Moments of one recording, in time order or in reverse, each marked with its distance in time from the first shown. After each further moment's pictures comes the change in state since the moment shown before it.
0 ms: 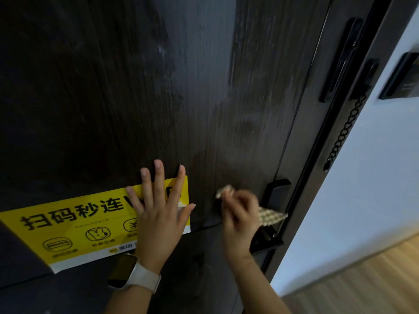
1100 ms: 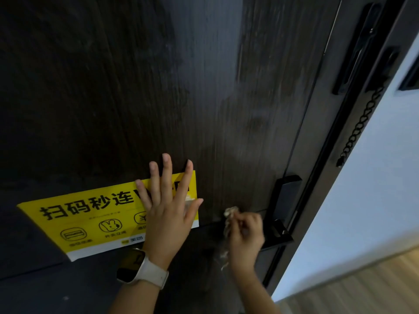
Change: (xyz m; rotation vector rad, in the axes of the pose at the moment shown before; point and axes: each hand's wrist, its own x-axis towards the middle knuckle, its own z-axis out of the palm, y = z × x) left_hand 0.001 0.006 -0.016 -0.082 -0.069 -0.053; right_hand -0.042 -0.001 -0.009 0.104 -0.041 0.438
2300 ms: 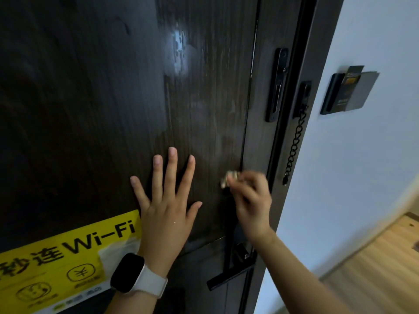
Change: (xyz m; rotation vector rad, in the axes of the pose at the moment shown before) left_hand 0.071 0.082 0.009 0.089 0.094 0.154; right_hand 0.166 -0.025 -0.066 -0.252 -0.029 -0.785
